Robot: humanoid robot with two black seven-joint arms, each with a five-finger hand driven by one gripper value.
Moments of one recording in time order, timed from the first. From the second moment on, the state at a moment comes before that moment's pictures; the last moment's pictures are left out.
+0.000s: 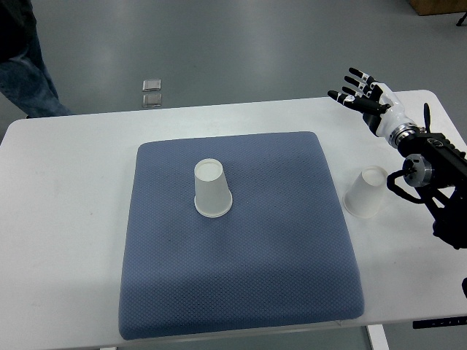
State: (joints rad) left arm -0.03 0.00 -0.16 -0.14 0.08 -0.08 0.10; right arm 0.67 -0.23 1.04 0.75 -0.63 0.02 0.13
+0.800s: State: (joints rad) left arm -0.02 0.00 -0.15 -0.13 0.08 -0.08 0.10; right arm 0.67 -0.22 1.04 0.75 -0.63 0.03 0.13
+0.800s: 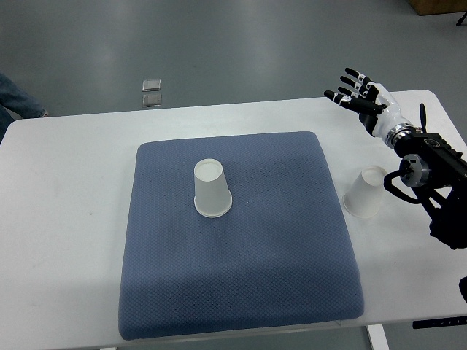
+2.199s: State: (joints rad) left arm -0.02 0.00 -0.15 -0.13 0.08 -0.08 0.10; right arm 0.67 -0.71 0.78 1.05 -0.96 0.28 0.18
